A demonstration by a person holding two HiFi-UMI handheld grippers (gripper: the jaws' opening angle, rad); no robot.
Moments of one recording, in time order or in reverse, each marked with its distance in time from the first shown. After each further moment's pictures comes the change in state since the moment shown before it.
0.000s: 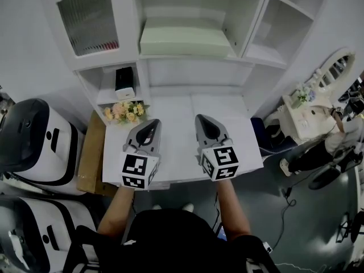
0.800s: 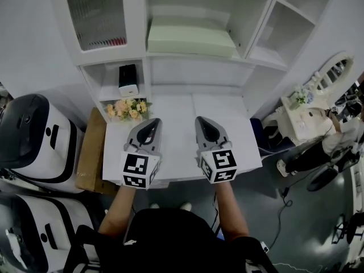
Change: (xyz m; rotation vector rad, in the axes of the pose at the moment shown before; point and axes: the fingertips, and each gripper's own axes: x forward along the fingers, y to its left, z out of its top) left arm -0.018 0.014 -0.003 -0.040 -0.025 0.013; right arm -0.003 0.027 -0.003 -0.051 0.011 -0.013
